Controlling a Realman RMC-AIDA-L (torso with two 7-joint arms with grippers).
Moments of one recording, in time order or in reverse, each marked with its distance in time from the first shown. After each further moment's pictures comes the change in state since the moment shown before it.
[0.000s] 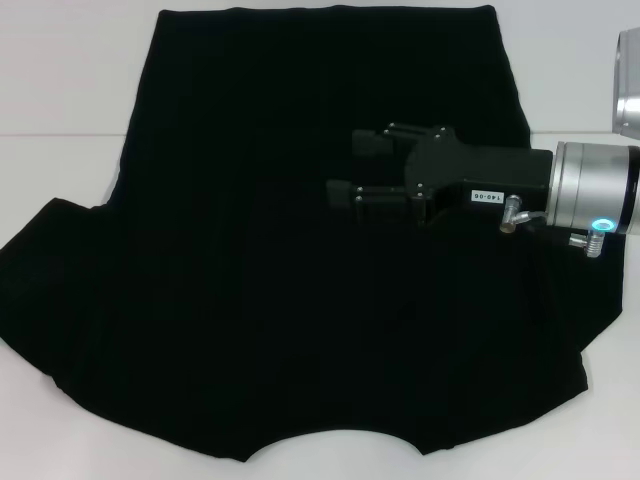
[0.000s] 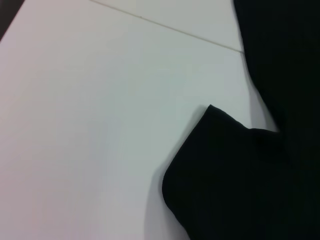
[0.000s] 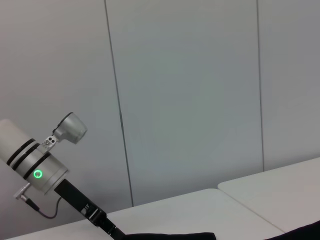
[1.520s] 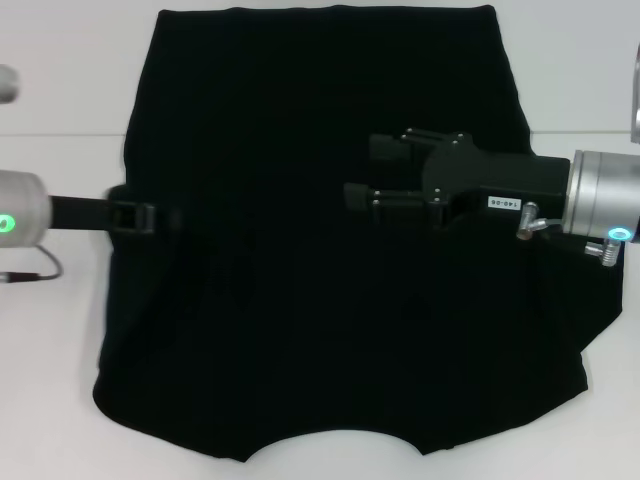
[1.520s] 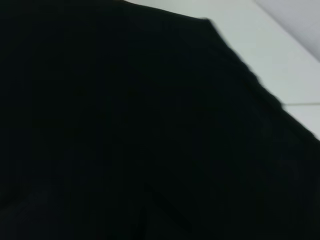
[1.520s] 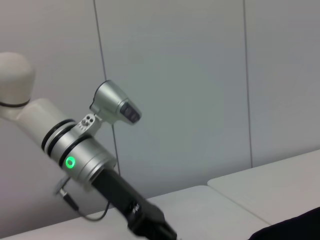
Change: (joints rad) left arm -0.191 -0.016 0.278 -0.106 -0.218 0.050 0.091; right arm -0.034 -0.005 0.011 -0.008 0.002 -0.007 -0.005
